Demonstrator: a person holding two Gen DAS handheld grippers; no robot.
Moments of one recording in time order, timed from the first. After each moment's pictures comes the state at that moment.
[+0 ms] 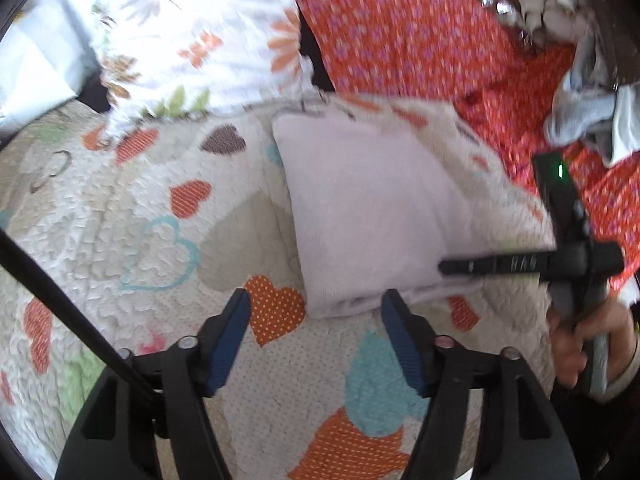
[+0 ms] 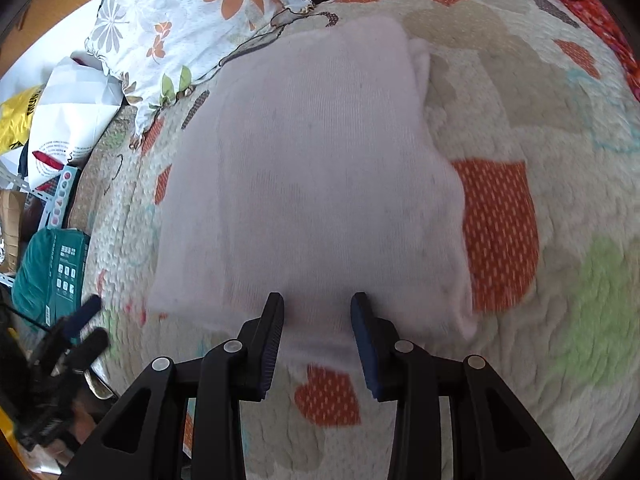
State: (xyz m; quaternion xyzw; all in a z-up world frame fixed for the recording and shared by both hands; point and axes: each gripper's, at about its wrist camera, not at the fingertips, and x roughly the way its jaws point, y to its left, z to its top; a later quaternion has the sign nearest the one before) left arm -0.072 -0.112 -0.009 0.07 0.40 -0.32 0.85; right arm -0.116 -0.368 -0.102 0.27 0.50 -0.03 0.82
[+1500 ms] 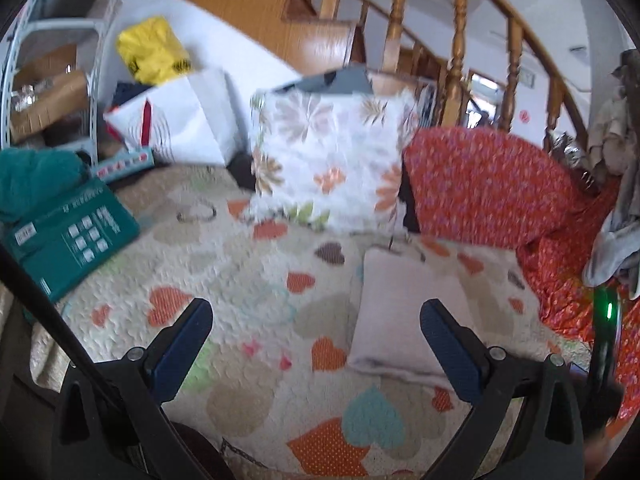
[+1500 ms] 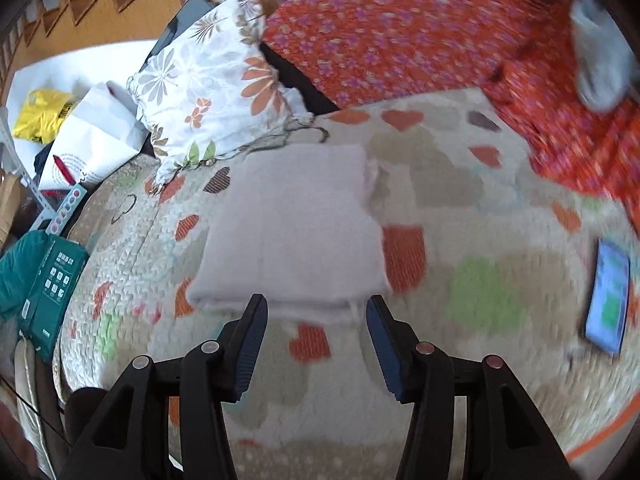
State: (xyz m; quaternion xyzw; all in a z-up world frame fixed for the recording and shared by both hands) left arm -0.176 -0.053 0.092 -0.06 0.26 -0.13 0.96; right arm -0.197 -0.342 0.004 0.17 0.37 -0.09 0.91
